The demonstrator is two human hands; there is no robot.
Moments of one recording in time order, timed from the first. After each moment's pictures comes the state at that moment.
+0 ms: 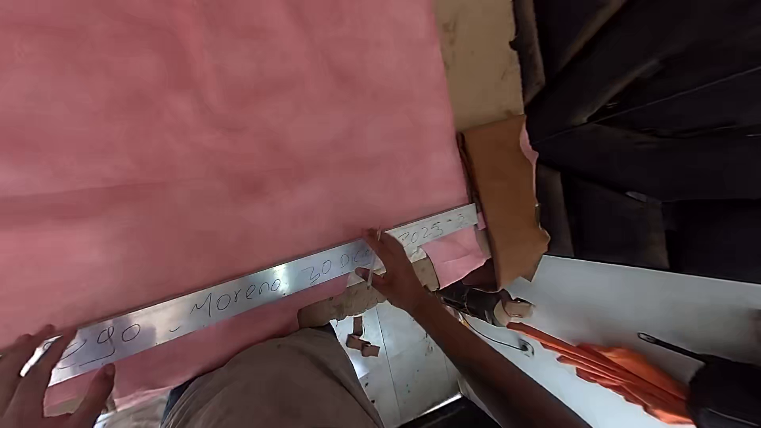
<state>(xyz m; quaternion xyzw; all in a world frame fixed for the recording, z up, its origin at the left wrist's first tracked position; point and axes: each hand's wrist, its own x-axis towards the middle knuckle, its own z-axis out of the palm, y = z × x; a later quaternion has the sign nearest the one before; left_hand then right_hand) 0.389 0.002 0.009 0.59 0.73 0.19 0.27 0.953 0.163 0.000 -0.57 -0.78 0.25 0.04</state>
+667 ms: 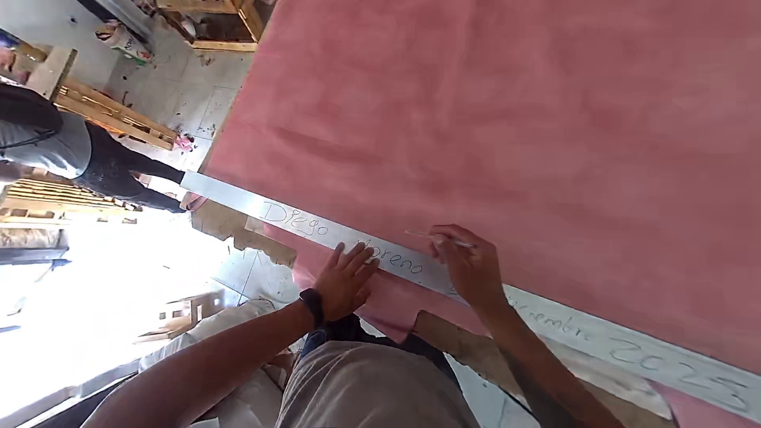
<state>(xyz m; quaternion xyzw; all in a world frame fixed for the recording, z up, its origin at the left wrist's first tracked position) 0.557 -0.014 -0.017 0.71 0.67 -0.02 0.21 0.774 0.184 0.026 -0.34 -0.71 0.54 0.29</state>
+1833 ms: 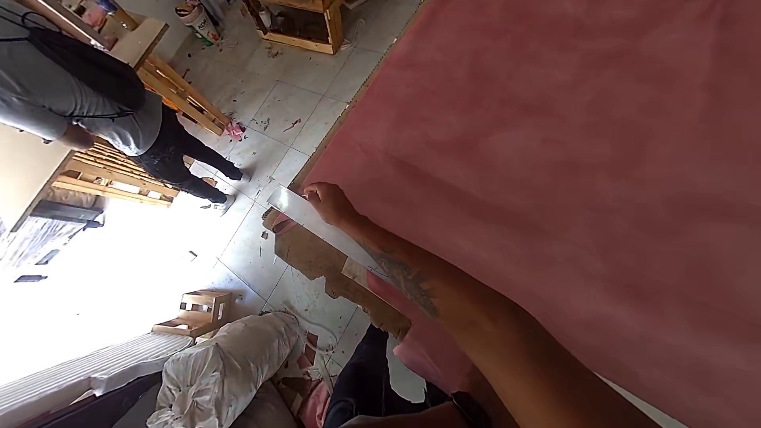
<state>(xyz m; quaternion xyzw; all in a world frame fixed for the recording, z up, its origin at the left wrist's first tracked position) 0.450 -0.006 0.148 0.42 0.68 0.17 0.58 0.146 0.065 -0.028 -0.11 -0.85 0.51 0.09</state>
